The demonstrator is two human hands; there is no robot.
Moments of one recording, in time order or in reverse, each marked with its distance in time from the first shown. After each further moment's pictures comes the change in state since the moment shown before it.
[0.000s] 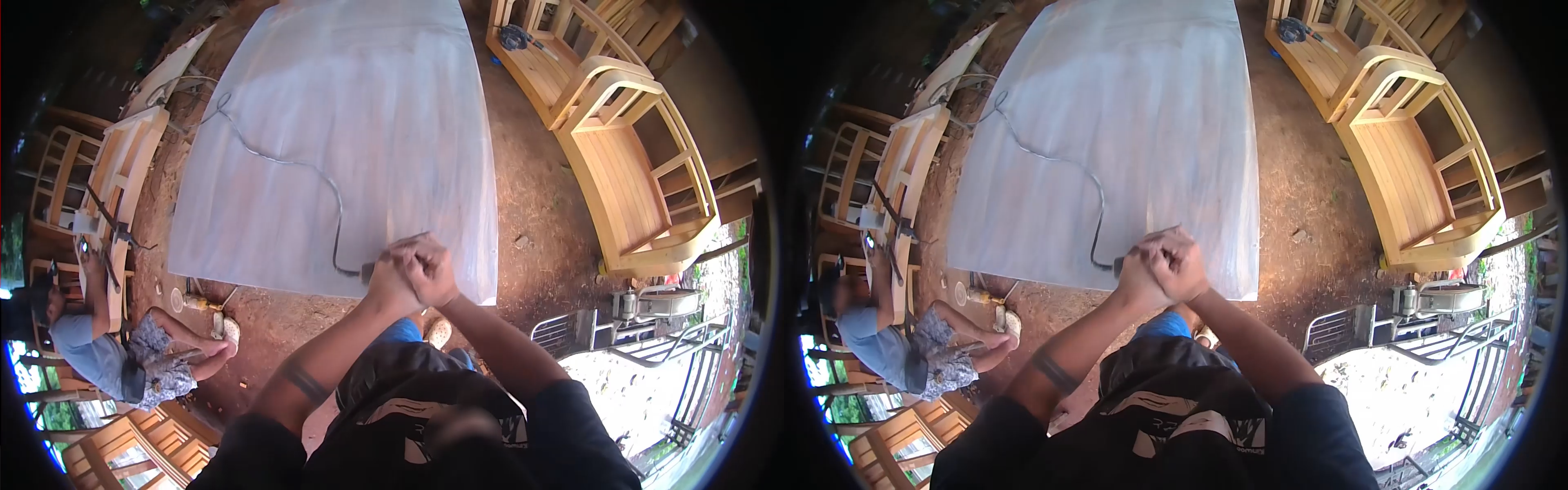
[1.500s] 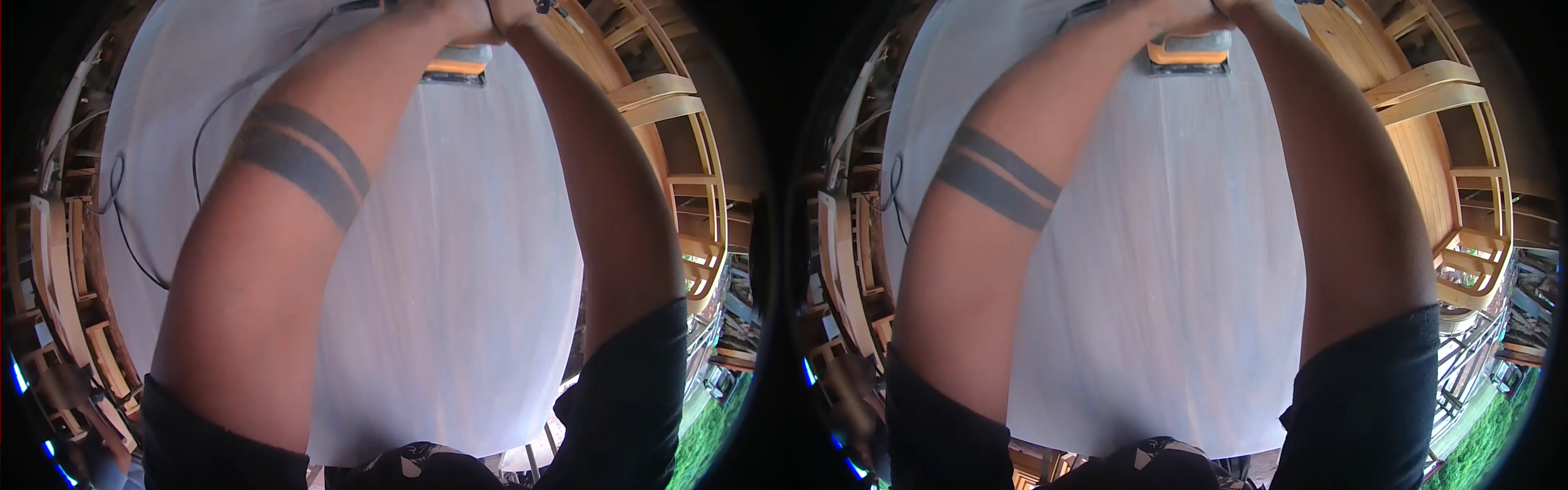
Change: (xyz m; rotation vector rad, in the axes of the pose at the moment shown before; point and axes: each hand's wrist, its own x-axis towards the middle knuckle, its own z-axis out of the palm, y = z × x) left_hand 0.578 -0.269 -0.054 0.397 -0.008 0.244; right_hand 0.591 0.291 -0.112 -0.065 0.261 -0.021
